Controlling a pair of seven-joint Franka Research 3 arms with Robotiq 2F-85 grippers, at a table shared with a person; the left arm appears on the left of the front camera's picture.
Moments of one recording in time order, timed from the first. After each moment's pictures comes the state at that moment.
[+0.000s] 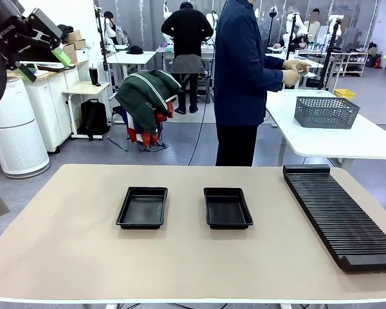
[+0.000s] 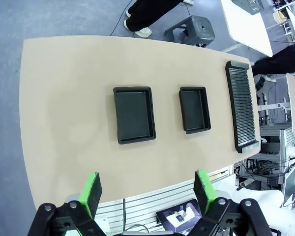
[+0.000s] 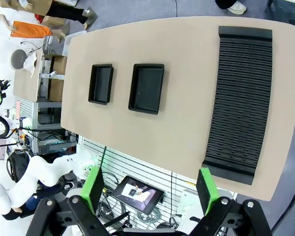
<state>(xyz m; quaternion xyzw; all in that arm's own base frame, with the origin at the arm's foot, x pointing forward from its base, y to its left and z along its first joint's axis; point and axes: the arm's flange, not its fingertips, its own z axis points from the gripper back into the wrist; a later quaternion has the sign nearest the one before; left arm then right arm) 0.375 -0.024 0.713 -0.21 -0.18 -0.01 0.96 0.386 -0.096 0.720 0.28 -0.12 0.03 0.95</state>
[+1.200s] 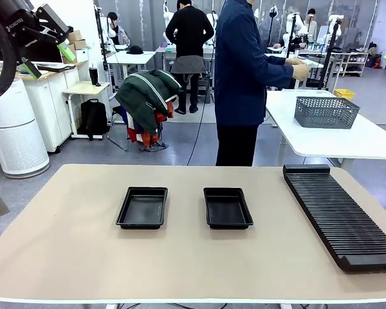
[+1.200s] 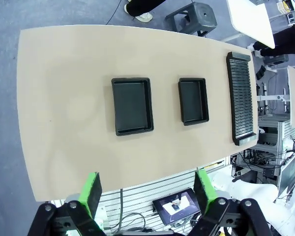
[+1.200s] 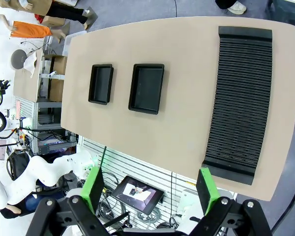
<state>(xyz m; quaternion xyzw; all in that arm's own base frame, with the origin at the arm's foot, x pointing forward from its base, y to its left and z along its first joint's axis) 0.402 -0.027 0.723 -0.21 -0.14 -0.01 0.97 0.386 -0.096 0.720 0.28 -0.12 0.03 0.95</state>
